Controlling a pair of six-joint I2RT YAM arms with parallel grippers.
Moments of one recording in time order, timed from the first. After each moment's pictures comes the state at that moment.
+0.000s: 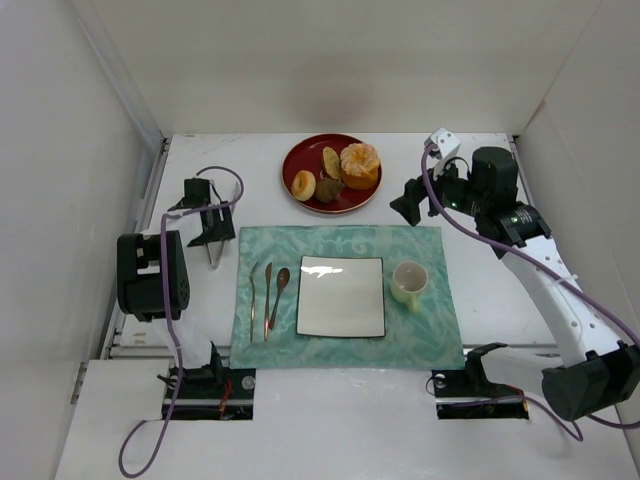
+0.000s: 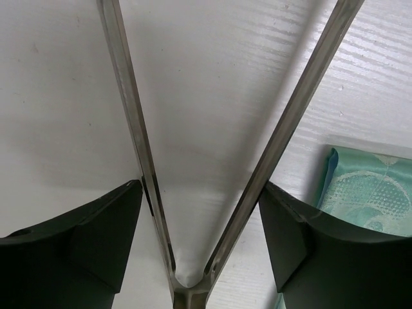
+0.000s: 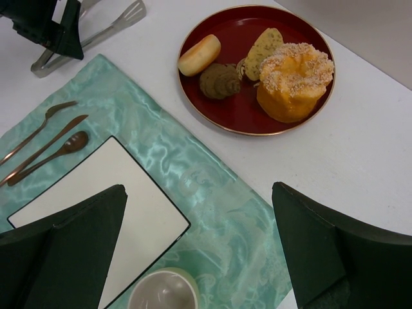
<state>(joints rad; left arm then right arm) 0.06 1.74 1.02 -0.31 -0.08 -0.13 0.30 1.16 1.21 -0.41 -0.46 -0.16</state>
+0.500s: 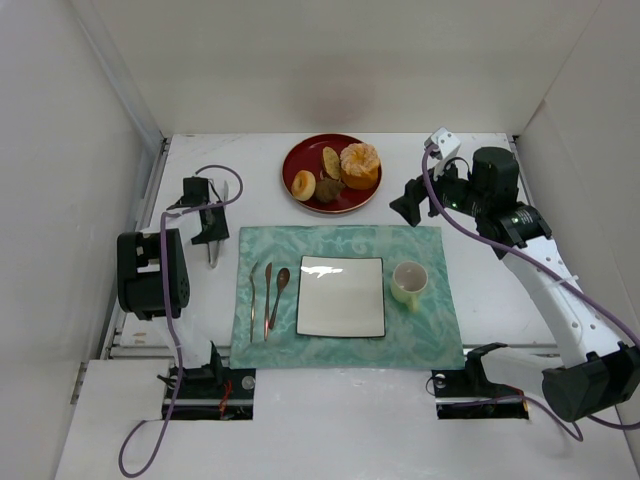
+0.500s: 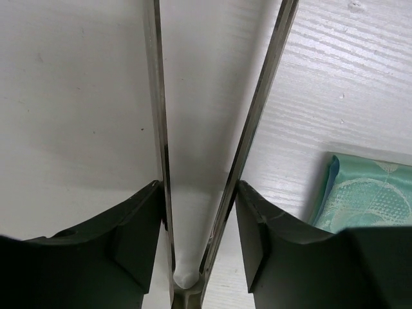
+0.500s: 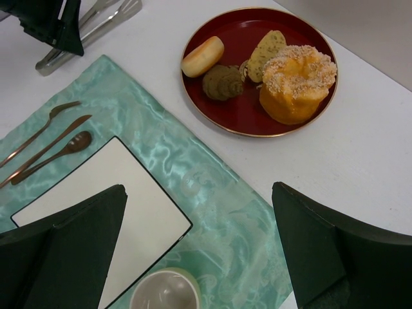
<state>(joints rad) 0.07 1.75 1.03 -0.31 -0.07 -0.12 0.30 1.16 1.21 -0.41 -0.47 -0.16</state>
